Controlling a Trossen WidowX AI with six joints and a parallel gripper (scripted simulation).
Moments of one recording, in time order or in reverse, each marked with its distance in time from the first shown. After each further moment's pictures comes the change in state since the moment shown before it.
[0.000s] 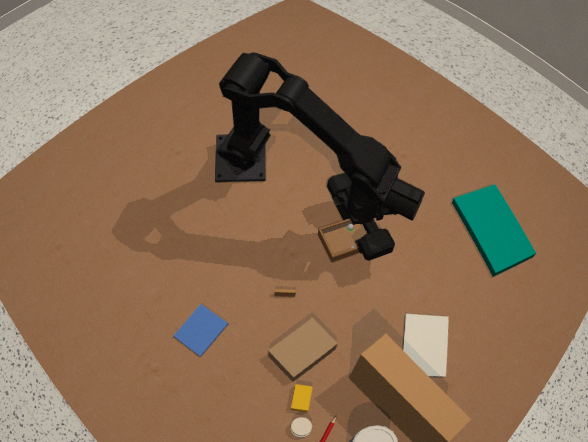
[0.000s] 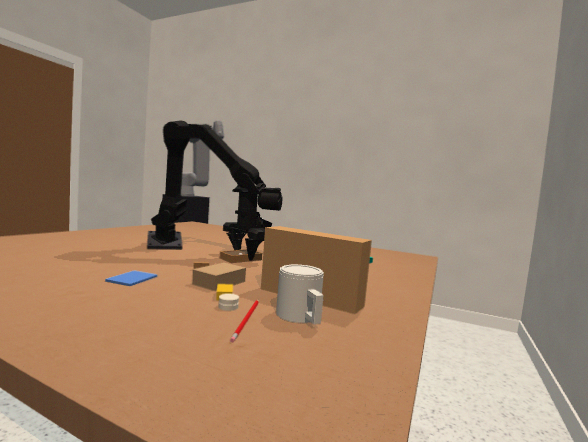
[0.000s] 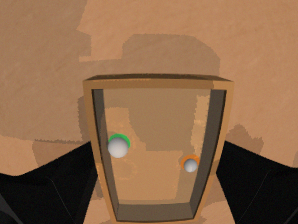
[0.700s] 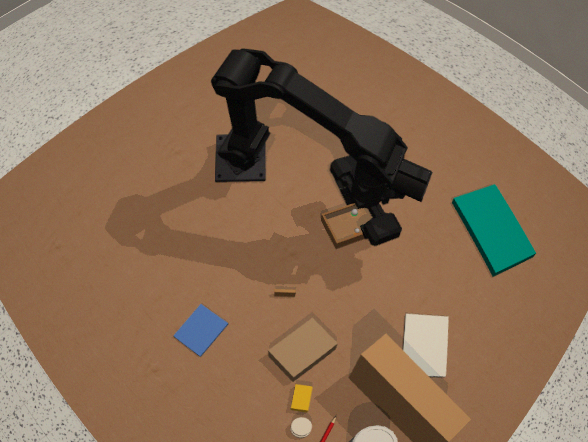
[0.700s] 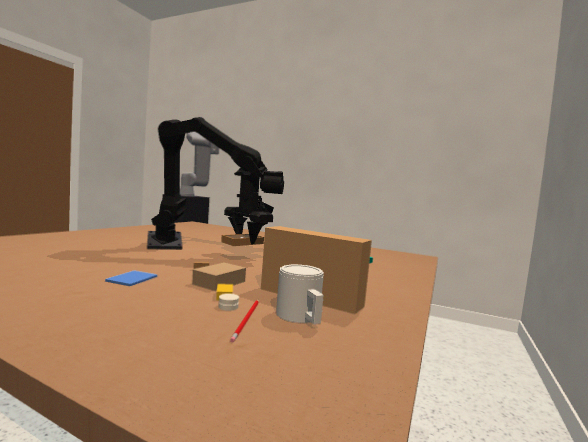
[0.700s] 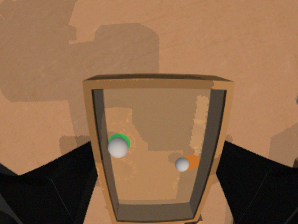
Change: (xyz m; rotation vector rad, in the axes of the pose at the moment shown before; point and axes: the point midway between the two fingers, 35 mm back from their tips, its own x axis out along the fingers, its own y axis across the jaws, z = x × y) arm -0.050 0.000 0.003 -0.012 -0.004 0.009
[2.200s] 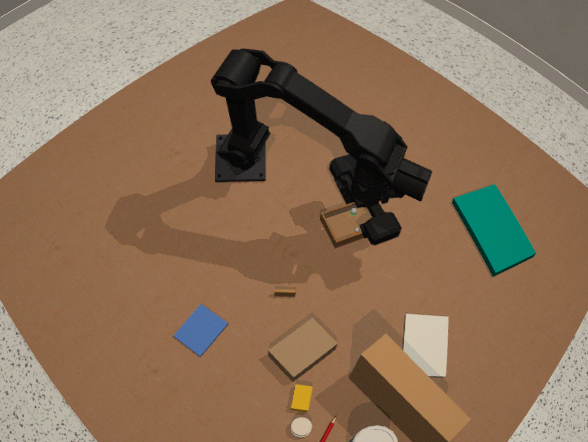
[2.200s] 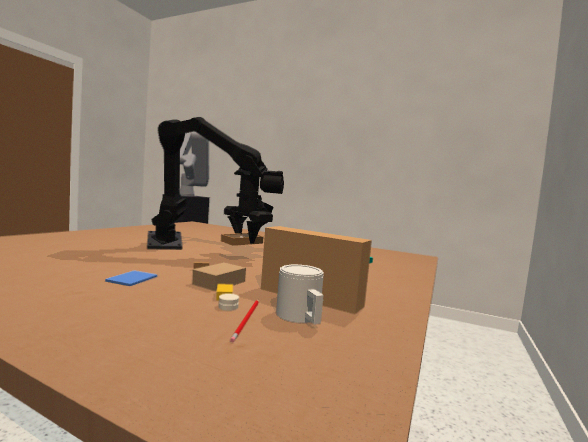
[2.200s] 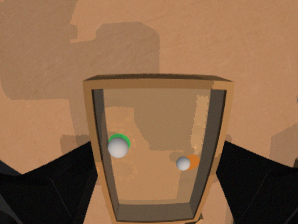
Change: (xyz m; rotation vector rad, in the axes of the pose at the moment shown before) arm -0.002 0.001 -0.001 -0.004 0.004 0.008
